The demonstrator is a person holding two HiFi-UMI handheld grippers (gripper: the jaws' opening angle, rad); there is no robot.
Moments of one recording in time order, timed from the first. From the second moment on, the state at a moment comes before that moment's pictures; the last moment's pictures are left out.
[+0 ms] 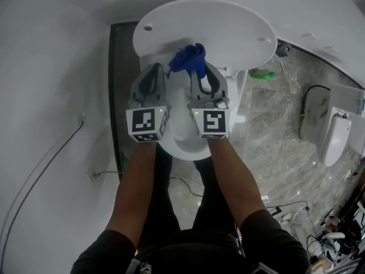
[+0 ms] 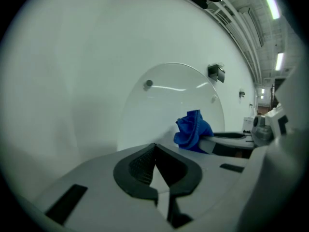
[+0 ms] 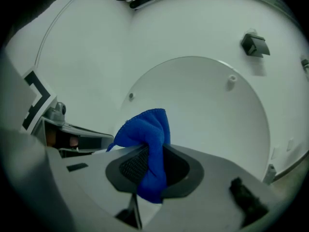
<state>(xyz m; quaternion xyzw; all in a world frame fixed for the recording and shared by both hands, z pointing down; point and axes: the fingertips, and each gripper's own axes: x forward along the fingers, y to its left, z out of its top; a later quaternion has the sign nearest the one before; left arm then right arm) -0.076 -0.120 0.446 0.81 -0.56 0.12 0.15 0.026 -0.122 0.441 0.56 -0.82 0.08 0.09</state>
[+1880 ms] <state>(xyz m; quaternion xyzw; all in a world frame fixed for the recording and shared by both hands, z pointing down) 0.034 -0.142 0.470 0.86 -0.47 0.12 0.15 0.177 -0.142 0.484 0.71 -0.69 0.07 0.11</state>
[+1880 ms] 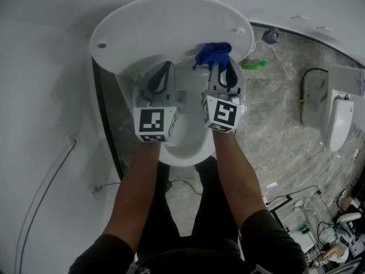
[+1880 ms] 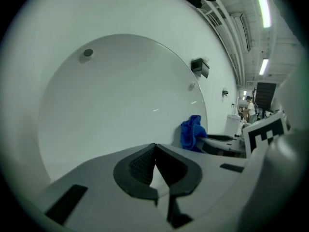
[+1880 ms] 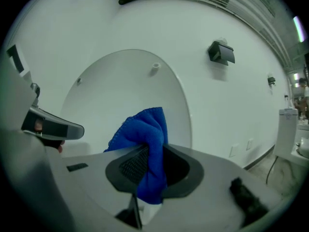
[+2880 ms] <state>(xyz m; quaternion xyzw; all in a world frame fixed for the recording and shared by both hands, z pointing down) -0.111 -0.115 0.509 0.79 -0.57 0.13 0.20 -0.033 -0.117 0.521 0.55 -0.82 0.09 0.14</state>
